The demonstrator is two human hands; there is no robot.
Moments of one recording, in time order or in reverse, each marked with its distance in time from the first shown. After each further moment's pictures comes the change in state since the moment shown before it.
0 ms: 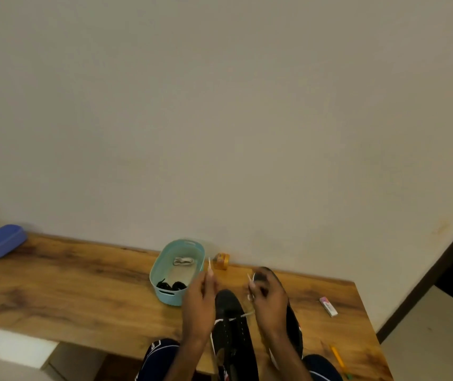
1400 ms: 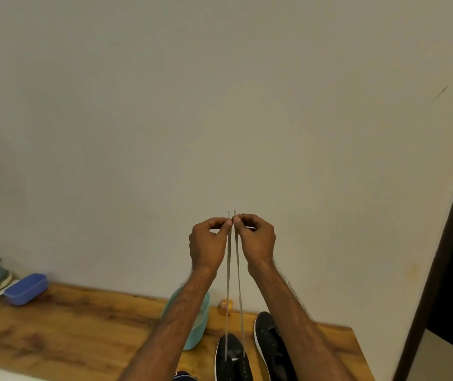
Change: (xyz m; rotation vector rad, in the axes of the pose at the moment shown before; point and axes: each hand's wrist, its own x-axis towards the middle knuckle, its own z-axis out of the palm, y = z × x) left_hand 0.041 0.207 -0.042 -0.131 0.153 0.294; right_hand 0.013 -0.241 -0.013 0.320 0.107 -0.330
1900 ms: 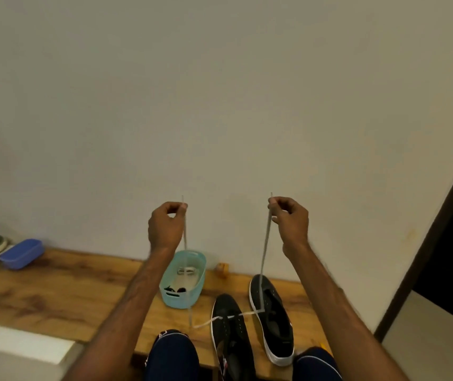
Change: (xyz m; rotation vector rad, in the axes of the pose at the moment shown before) left_hand 0.023 -0.083 -0.054 0.170 0.083 -0.170; right_hand 0.022 0.051 -0.075 -0.030 0.033 0.151
